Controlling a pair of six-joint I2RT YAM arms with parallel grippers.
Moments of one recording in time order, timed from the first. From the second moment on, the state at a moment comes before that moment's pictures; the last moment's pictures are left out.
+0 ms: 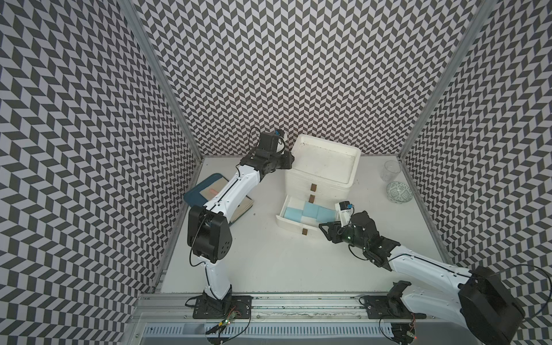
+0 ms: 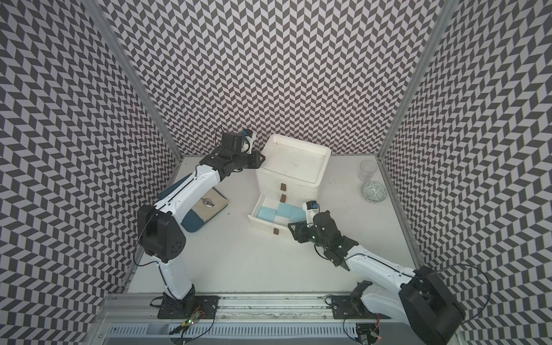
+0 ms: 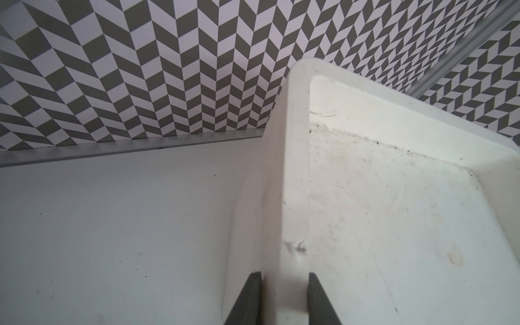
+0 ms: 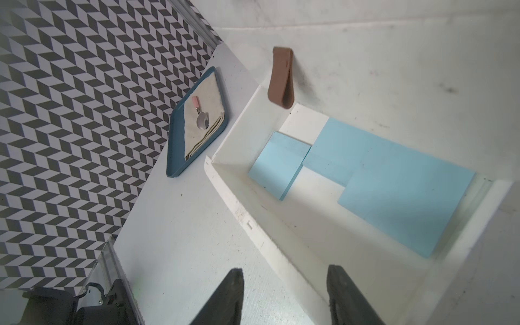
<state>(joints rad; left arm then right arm) -0.42 1.86 1.76 -0.49 0.21 -0.29 0.65 1.14 0.43 0.22 -0.16 0.58</state>
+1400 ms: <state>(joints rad) -0.39 1.65 1.49 -0.42 0.14 -0.44 0.70 1.36 0.43 0.27 -0.05 0.66</state>
